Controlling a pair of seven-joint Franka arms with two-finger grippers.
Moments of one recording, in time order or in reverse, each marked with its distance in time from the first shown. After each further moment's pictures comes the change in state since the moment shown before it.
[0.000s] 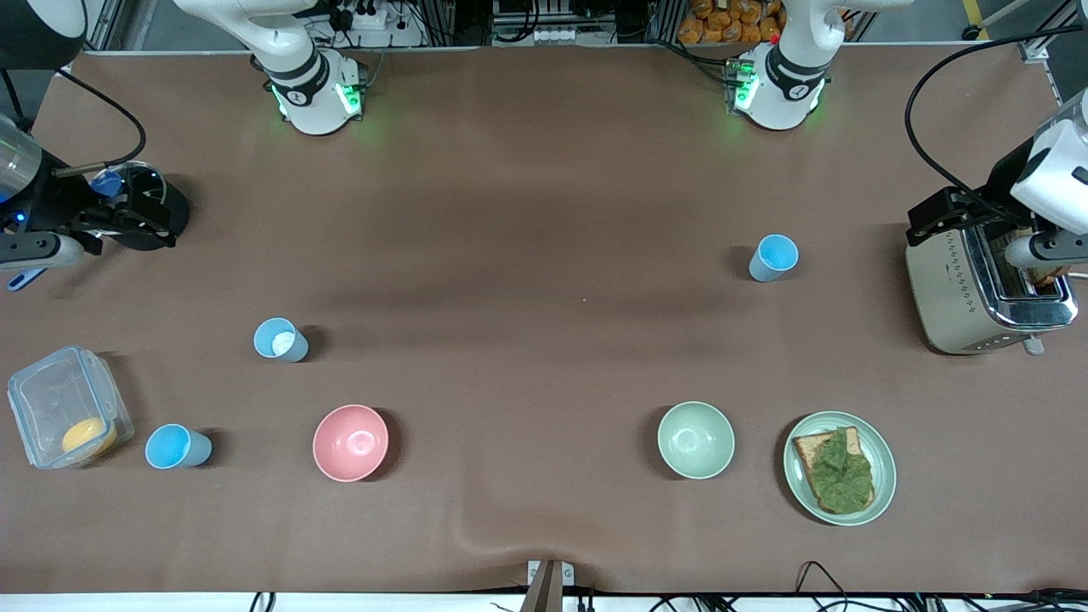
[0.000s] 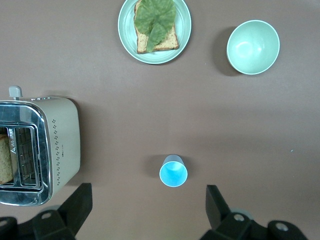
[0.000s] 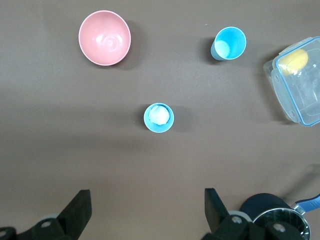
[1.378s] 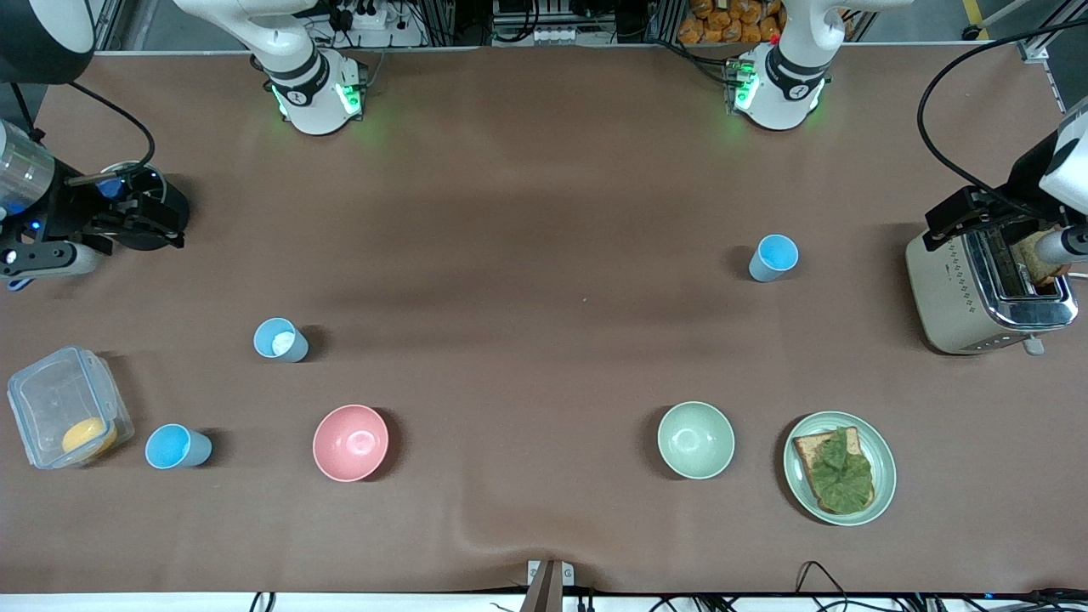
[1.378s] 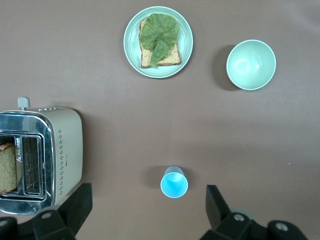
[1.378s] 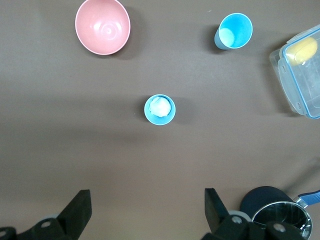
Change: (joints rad) left arm 0.006 -0.008 0.012 0.011 0.000 0.038 0.000; right arm -0.001 0.020 0.004 0.001 0.001 -0.029 0.001
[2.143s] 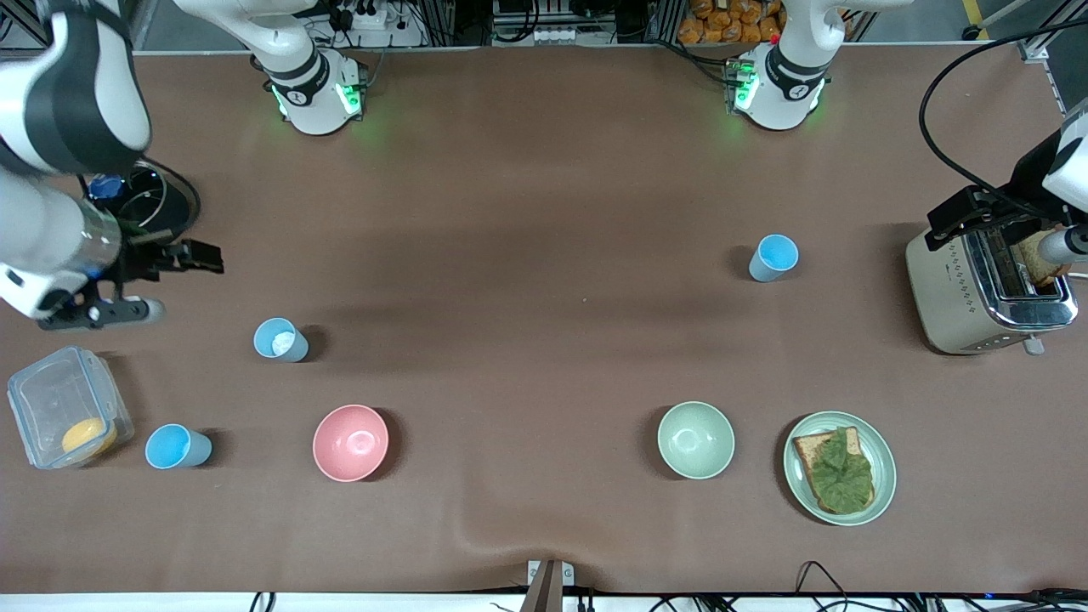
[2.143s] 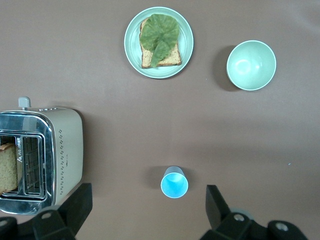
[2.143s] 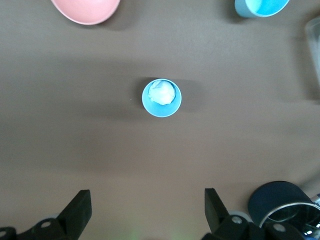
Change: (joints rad) left arm 0.000 -0.001 0.001 0.001 0.000 0.000 0.000; right arm -0.004 0.183 0.007 -0.008 0.000 0.017 -0.001
